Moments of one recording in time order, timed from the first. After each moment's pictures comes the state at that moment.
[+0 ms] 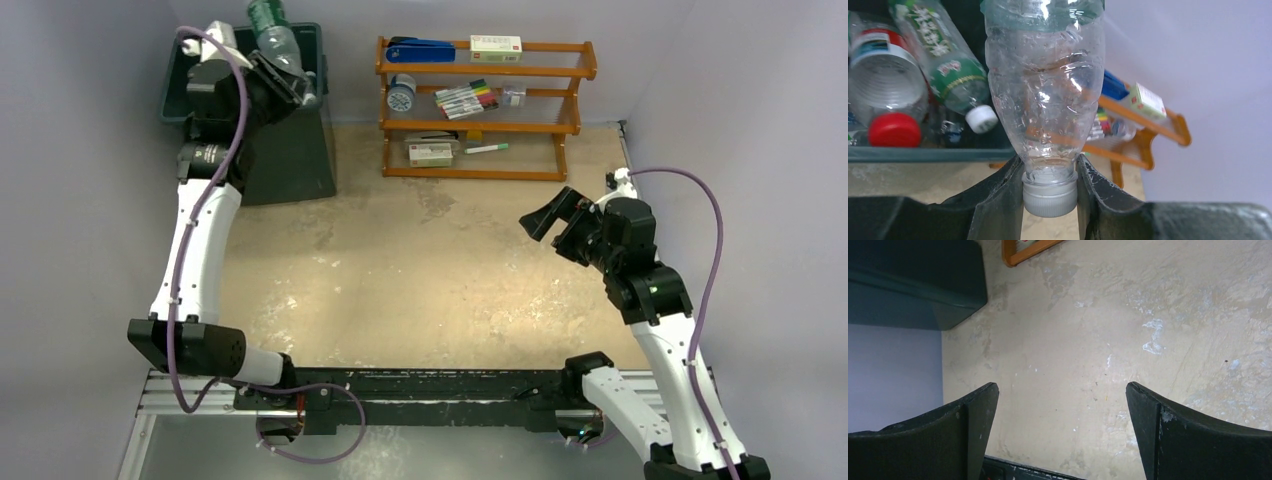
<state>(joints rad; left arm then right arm) -0.10 1.42 1.69 -0.41 0.11 -0.63 0.22 0.78 1.02 -0.73 -0.07 0.69</state>
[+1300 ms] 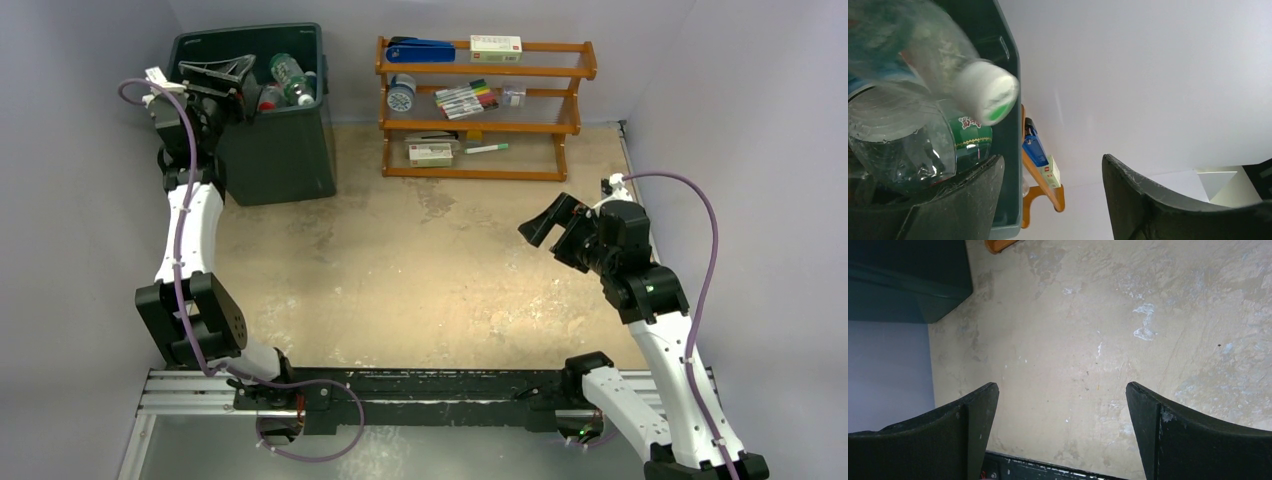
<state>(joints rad) 0.27 1.51 1.38 0.24 0.39 -1.41 0.22 0.78 0.99 -0.76 -0.07 0.69</state>
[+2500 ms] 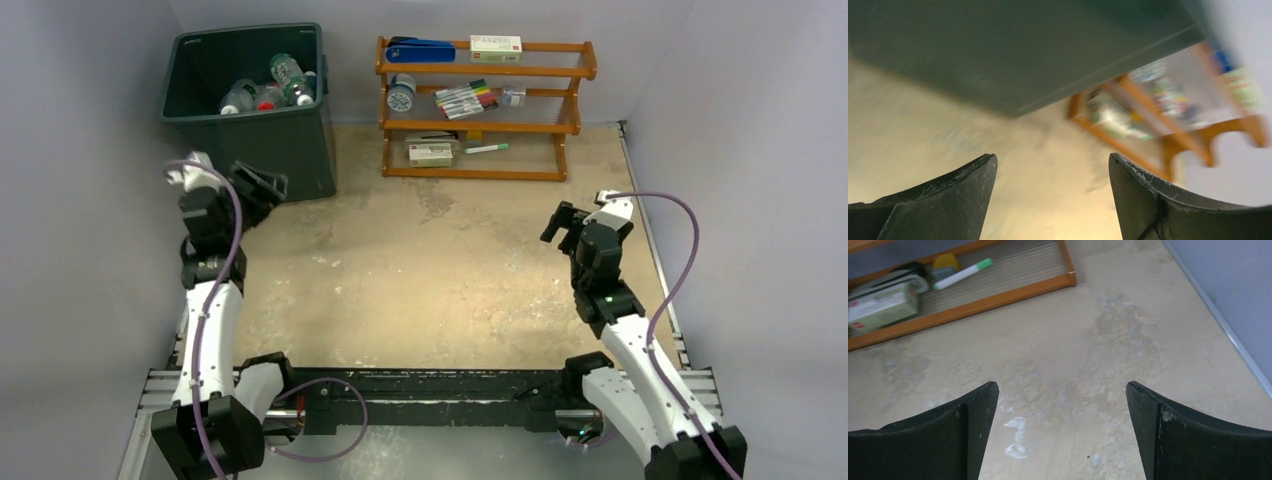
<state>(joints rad) 0.26 0.95 0.88 -0.09 0.30 -0.70 0.22 0.74 0.59 -0.15 0.42 0.31</state>
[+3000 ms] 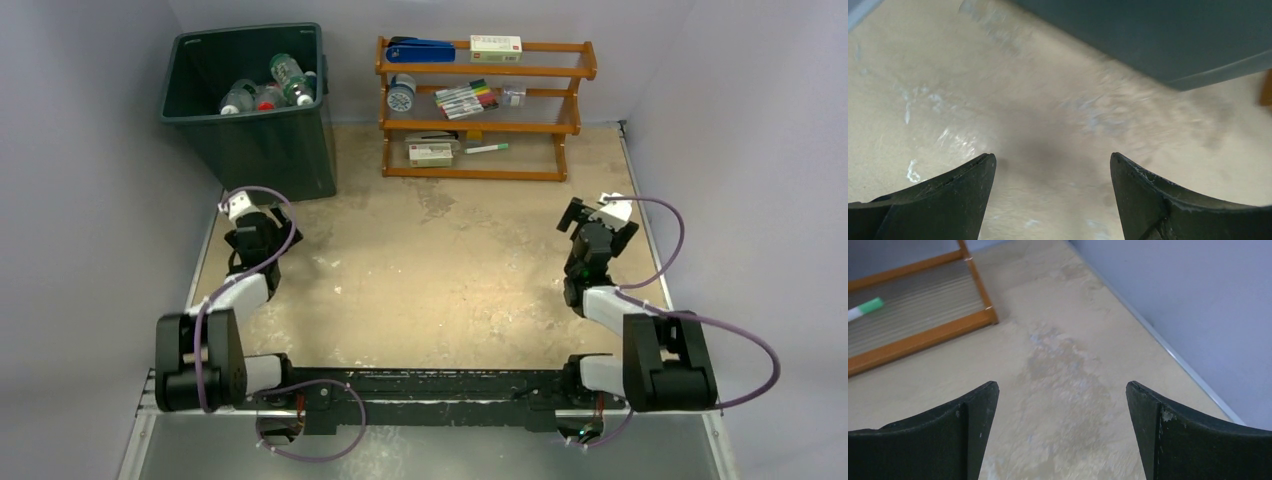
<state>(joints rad) 0.12 1.20 0.49 0.25 -0.17 -0.45 0.08 1.23 0.34 0.71 0.56 0.10</state>
